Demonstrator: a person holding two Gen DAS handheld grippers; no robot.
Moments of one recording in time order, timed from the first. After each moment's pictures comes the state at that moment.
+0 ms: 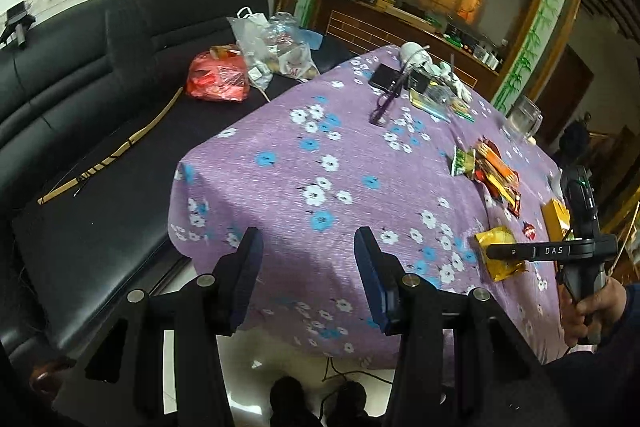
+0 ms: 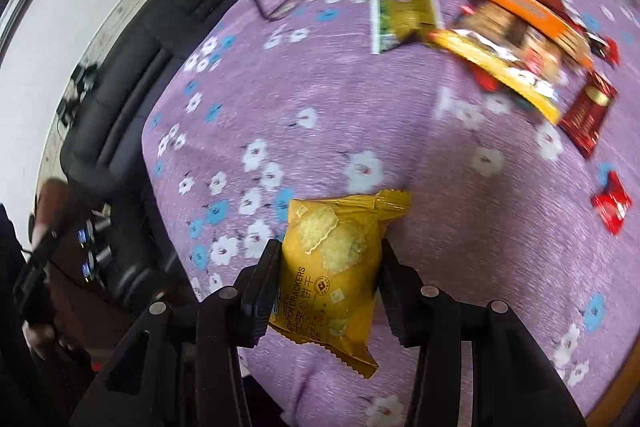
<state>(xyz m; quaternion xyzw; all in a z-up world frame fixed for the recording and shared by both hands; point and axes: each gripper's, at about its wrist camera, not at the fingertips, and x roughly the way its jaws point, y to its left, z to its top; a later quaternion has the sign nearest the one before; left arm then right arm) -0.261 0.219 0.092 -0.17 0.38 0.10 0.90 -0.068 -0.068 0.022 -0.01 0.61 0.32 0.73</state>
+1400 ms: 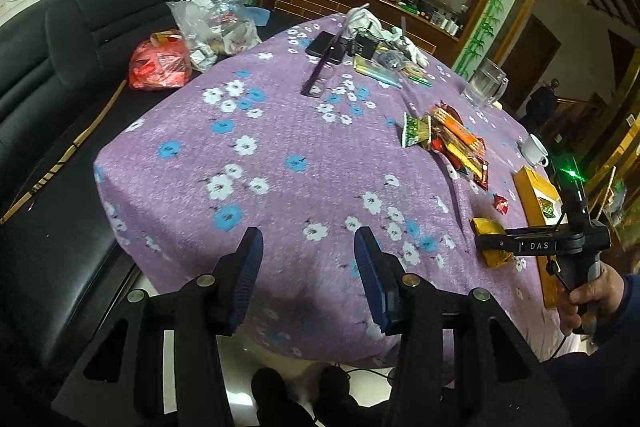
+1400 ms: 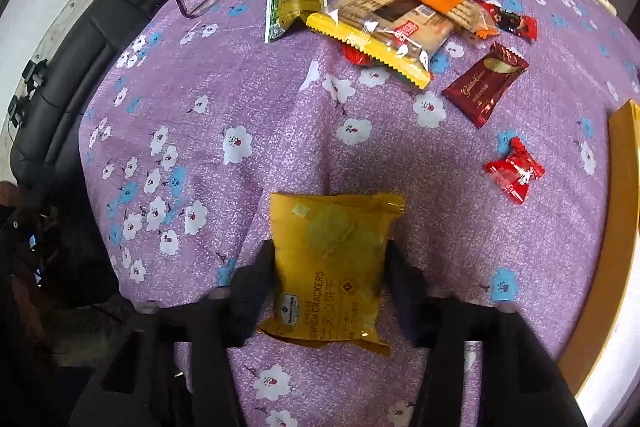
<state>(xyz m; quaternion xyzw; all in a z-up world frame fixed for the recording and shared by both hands) -0.210 0.168 0.075 -0.16 0.41 0.01 0.90 -0.061 -0.128 0.015 -0.05 0.61 0.23 0.75</state>
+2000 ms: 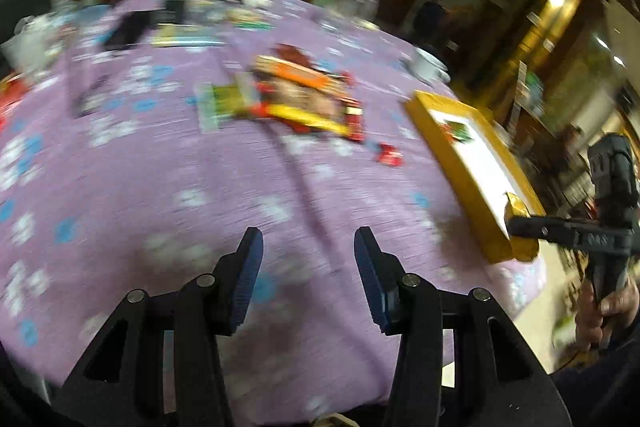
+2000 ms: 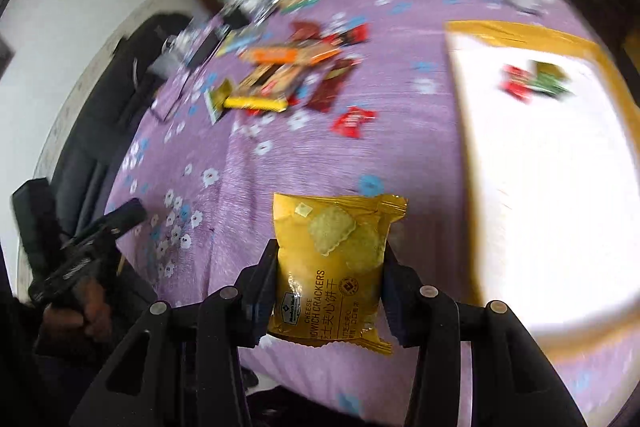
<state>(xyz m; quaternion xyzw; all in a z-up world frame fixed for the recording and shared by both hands) -0.115 0.026 0.068 -0.08 0.46 -0.25 0.85 -0.162 -0.273 0.093 0.13 0.54 0.10 0.83</state>
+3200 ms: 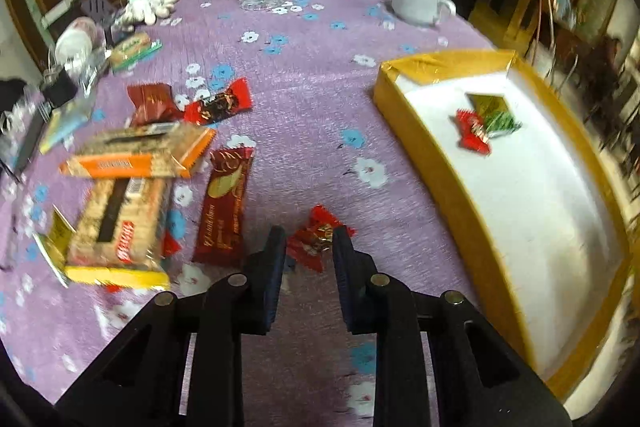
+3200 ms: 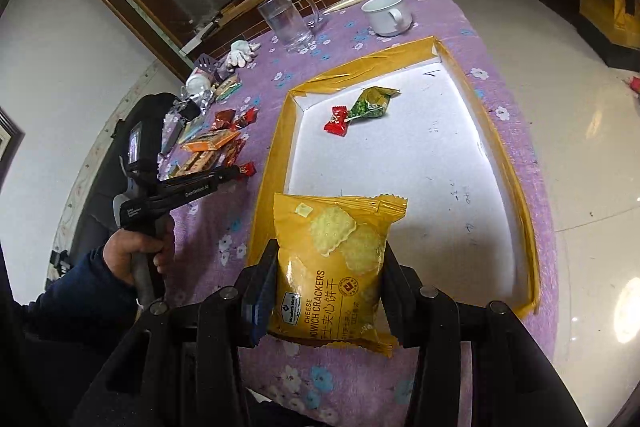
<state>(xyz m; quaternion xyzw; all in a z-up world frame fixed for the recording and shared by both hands) -0.015 -0.186 0.041 0.12 0.49 -0.18 0.84 -0.193 -0.462 0.098 0.22 0.47 0.10 0.85</state>
